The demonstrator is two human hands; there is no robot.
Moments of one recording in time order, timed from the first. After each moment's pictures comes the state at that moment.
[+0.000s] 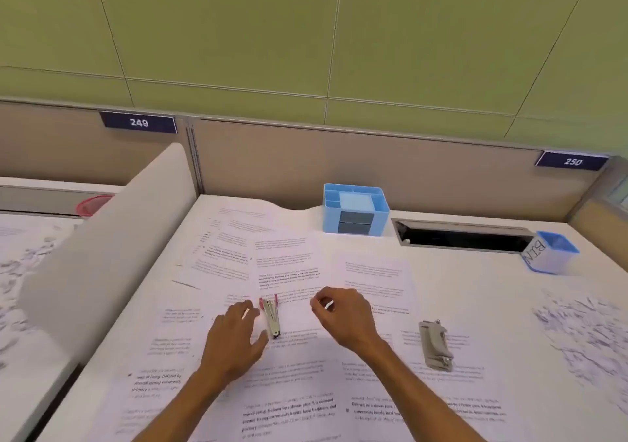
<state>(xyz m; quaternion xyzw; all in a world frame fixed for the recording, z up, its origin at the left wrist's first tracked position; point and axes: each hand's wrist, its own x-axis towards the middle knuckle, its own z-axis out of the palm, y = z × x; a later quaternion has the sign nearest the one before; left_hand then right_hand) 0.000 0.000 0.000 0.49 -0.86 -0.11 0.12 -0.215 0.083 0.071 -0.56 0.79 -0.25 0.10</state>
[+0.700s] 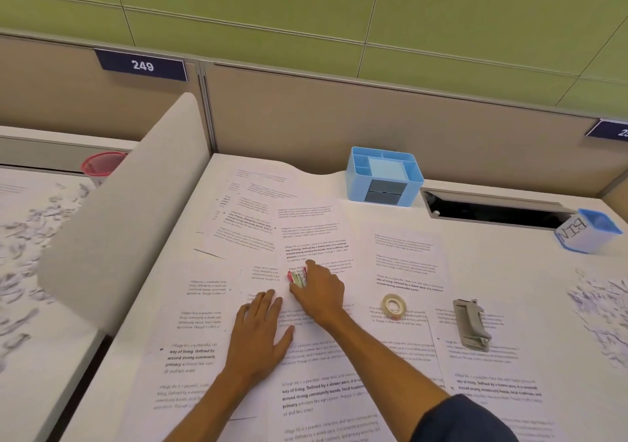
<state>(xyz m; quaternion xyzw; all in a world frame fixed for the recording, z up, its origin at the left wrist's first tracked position) 0.032 -0.001 -0.057 0.45 -0.88 -0.15 0.10 -0.133 -0.015 -0.005 -0.51 0.84 -0.15 0.13</state>
